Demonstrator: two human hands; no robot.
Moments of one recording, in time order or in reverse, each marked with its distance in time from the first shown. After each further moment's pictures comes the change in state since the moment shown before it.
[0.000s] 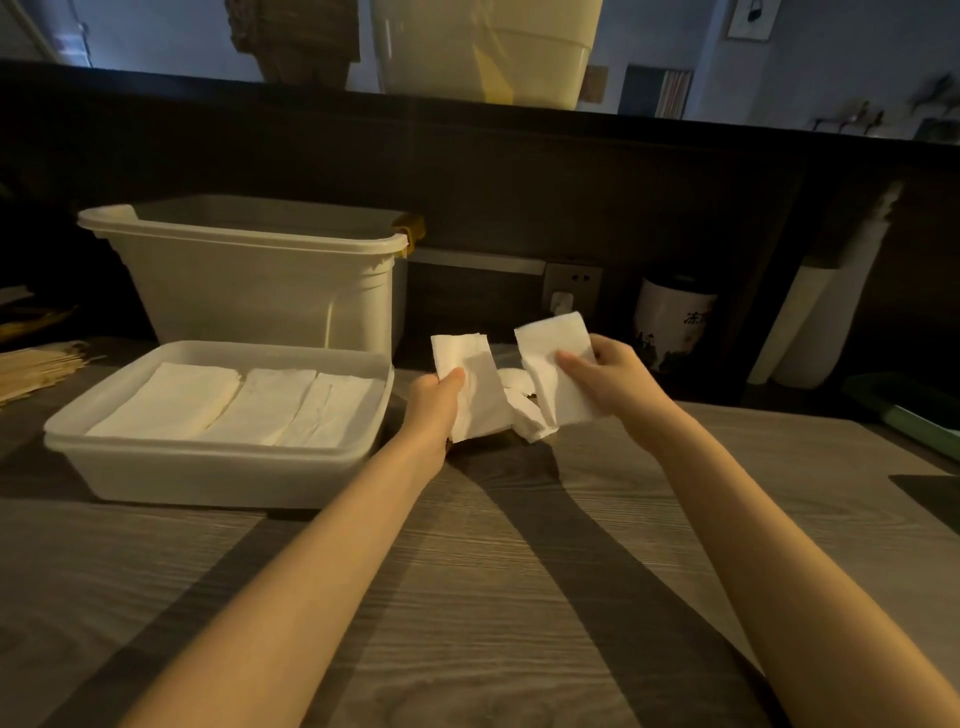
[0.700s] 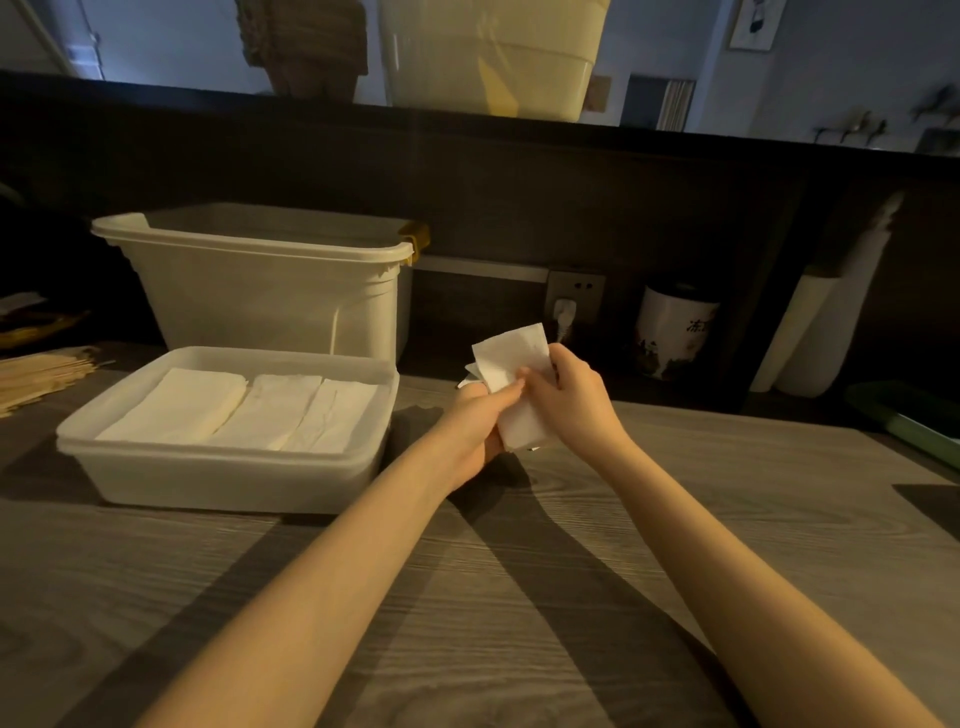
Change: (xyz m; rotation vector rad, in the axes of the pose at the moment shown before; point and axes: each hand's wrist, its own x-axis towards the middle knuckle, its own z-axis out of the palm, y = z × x) left_hand -0.022 0.005 0.015 -0.139 -0.332 -0.022; right_hand -0.010 -0.007 0.038 -0.141 0.063 -0.188
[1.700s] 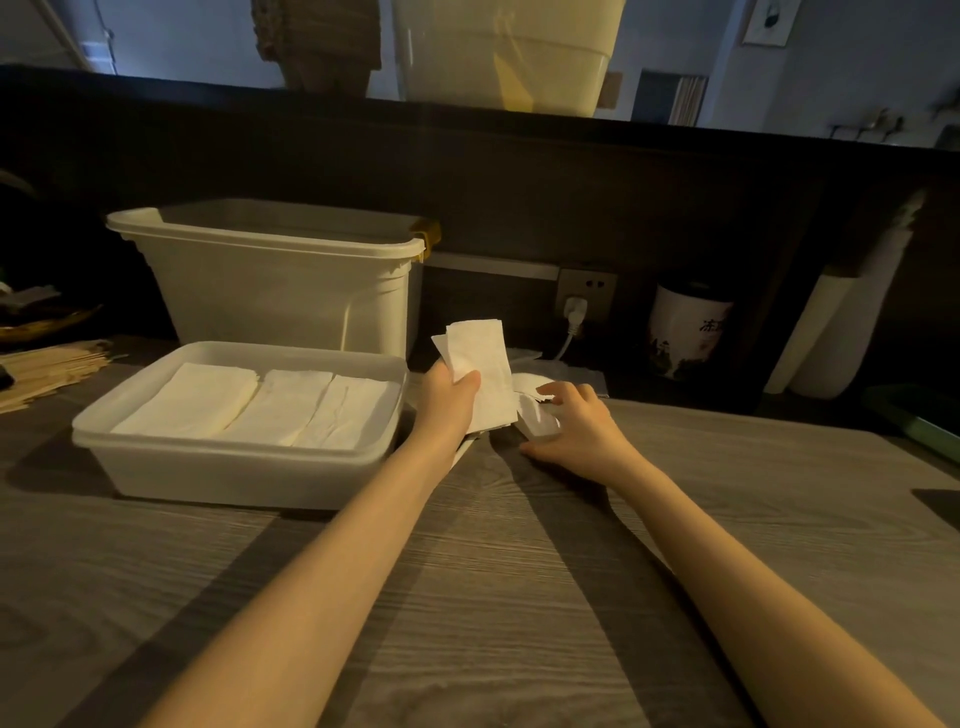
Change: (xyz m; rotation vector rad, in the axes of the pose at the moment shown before) left_hand 0.004 0.008 -0.019 0.304 0.358 0.210; right_hand 0.001 0.042 0.003 -0.410 -0.262 0.100
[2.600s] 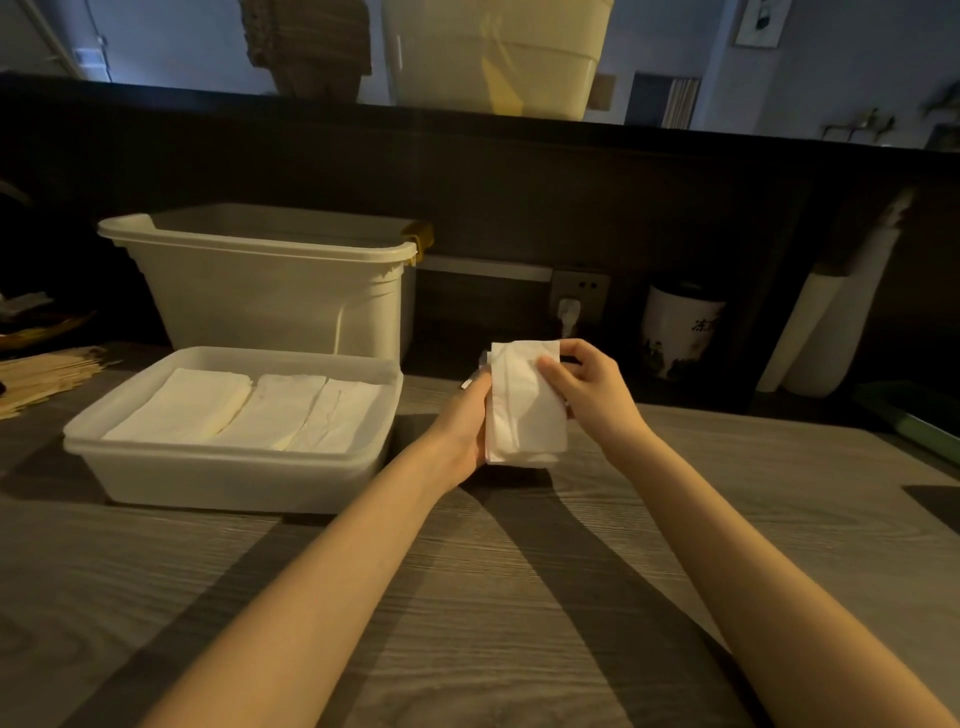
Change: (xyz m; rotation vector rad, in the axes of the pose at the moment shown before) left_hand -0.006 -0.006 0.011 -0.352 -0.408 -0.268; right_hand -0.002 -0.020 -0.023 0.662 0.251 -0.108
